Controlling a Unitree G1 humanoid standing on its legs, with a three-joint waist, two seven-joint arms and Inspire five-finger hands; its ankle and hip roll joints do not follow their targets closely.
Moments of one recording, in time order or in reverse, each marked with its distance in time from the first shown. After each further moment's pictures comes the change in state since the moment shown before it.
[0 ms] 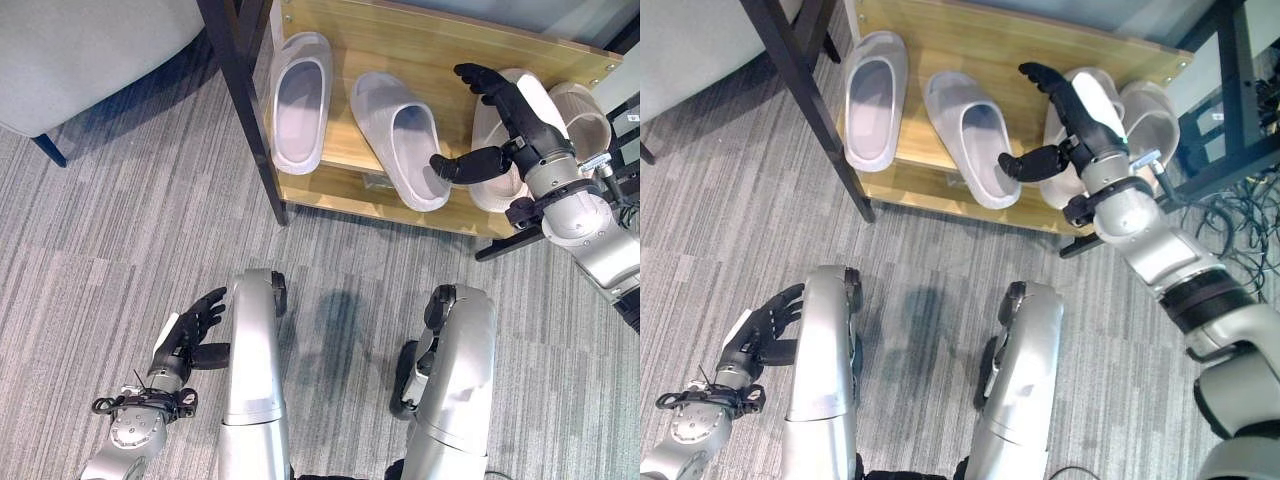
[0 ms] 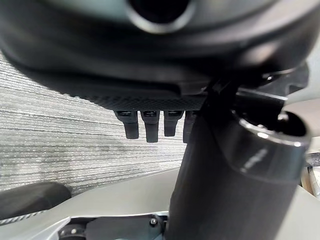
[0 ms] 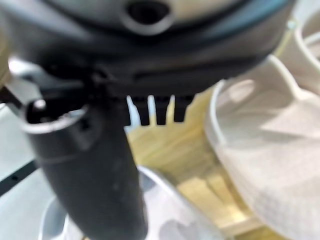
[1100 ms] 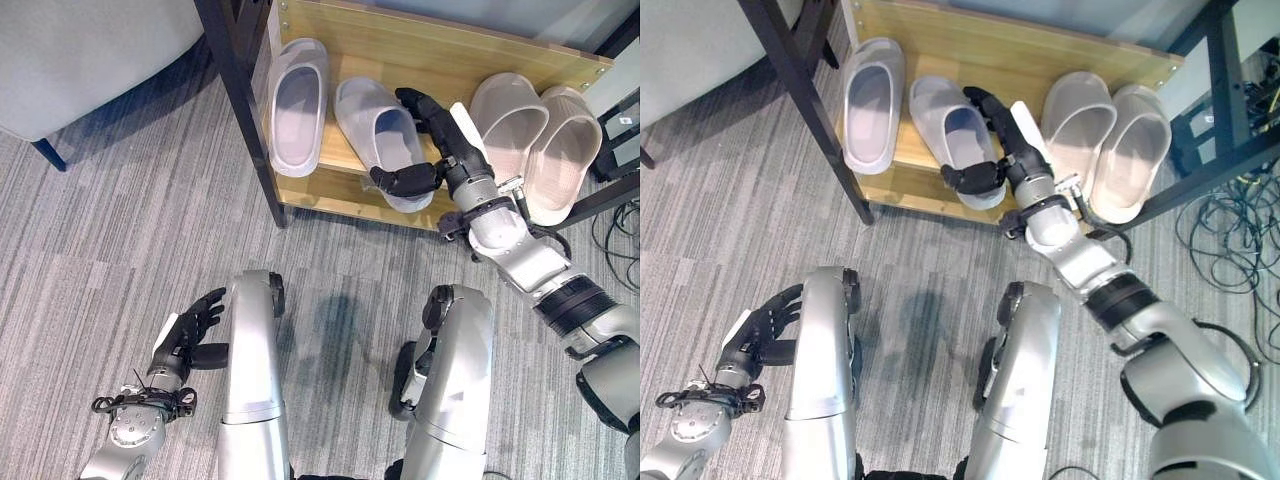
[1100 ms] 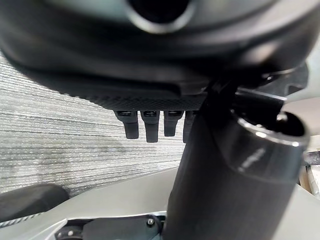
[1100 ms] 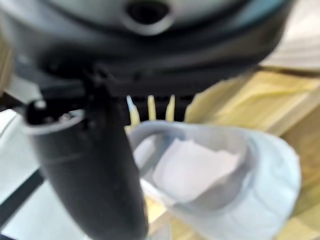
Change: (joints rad) left arm -0.010 0.003 -0.004 0.013 -0.006 0.003 0.000; right arm -0.005 0.287 -0.003 0.047 0.051 0.014 -0.047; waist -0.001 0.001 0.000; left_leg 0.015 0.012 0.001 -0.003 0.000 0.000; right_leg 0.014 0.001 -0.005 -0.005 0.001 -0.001
